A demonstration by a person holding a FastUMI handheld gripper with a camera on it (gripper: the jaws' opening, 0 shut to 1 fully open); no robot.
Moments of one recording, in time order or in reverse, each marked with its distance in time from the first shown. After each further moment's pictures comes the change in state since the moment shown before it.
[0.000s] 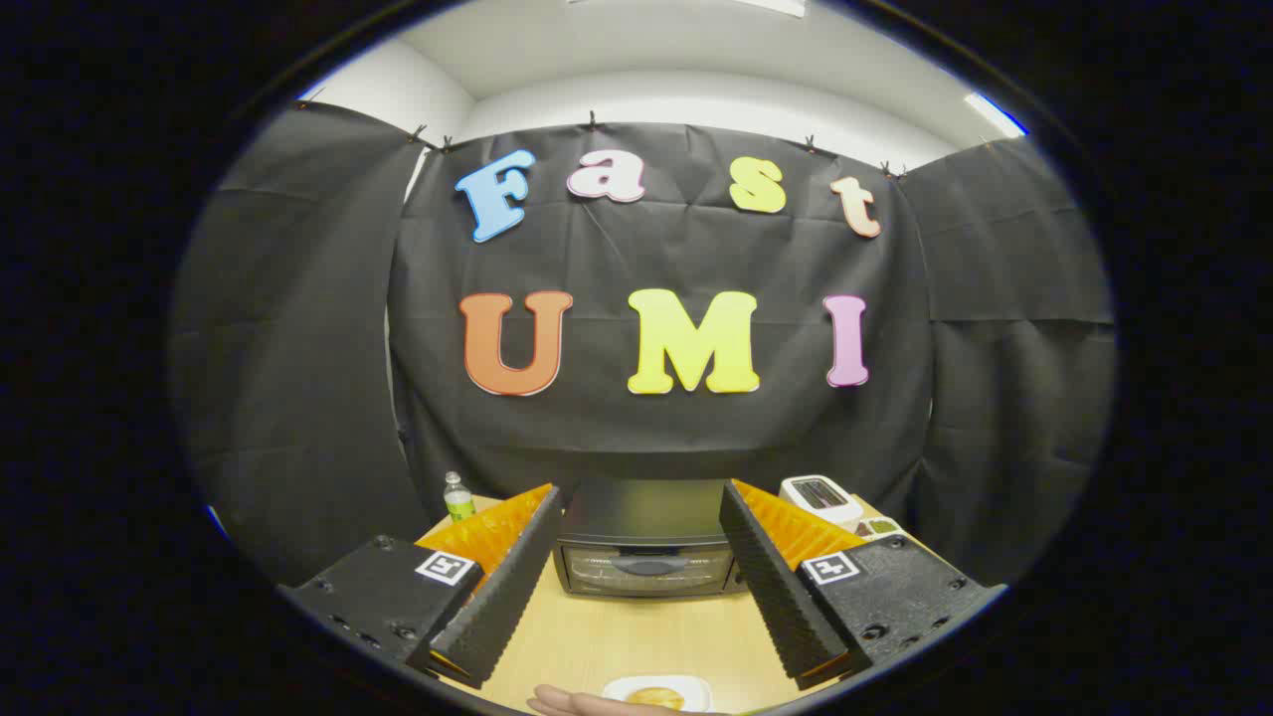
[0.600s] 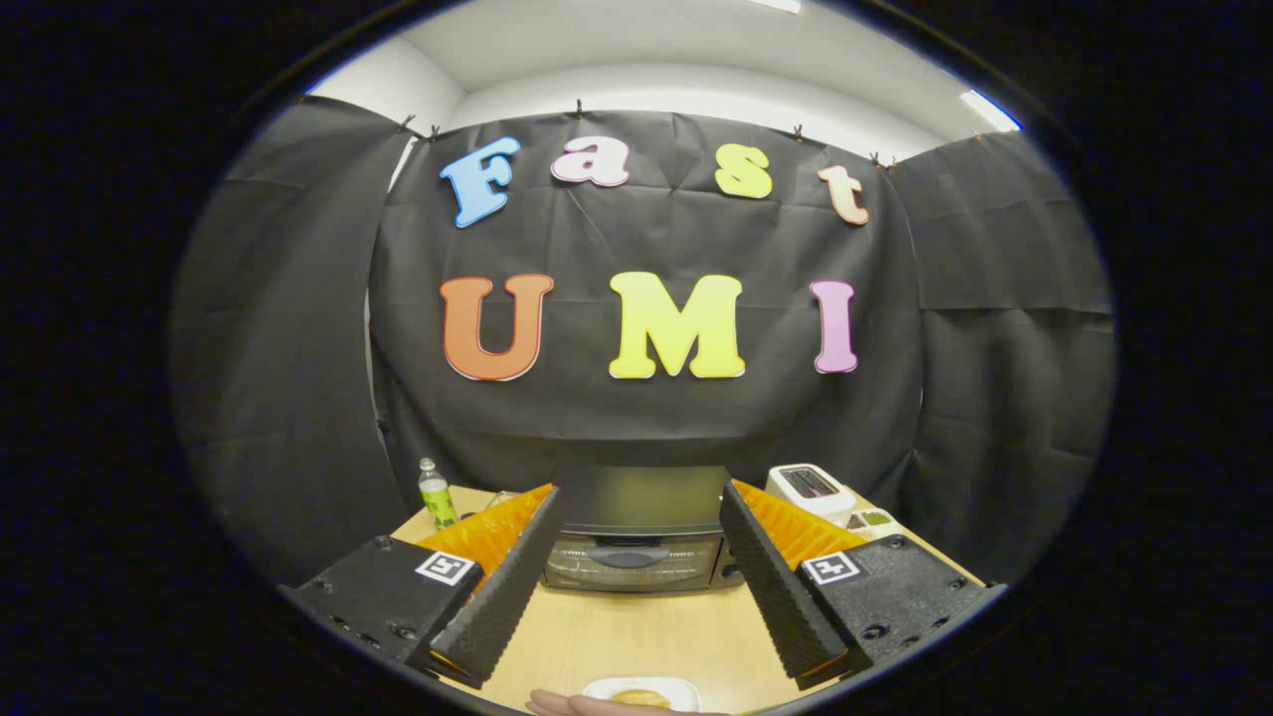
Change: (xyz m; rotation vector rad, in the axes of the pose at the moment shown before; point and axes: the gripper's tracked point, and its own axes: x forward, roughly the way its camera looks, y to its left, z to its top) arm 0.021 -0.022 -0.030 -0.012 0.017 -0.041
